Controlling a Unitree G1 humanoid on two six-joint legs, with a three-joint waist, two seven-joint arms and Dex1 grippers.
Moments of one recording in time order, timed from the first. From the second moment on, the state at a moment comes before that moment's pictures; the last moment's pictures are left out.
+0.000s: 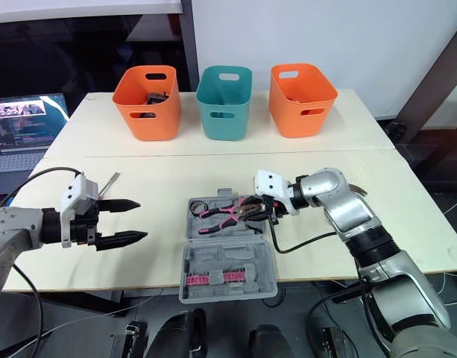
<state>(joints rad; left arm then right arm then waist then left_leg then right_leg) -0.10 0.88 0.23 -0.26 -0.50 0.60 -1.17 -0.69 -0.66 0.38 0.18 0.15 0.23 1.27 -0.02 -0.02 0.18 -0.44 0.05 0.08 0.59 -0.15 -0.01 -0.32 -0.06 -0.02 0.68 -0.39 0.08</state>
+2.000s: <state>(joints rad) -0.14 0.92 0.13 -0.10 -0.39 0.40 -1.16 -0.82 -0.38 0.28 0.66 0.00 -0.05 1.23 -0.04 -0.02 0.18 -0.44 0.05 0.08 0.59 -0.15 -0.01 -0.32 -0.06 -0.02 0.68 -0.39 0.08</state>
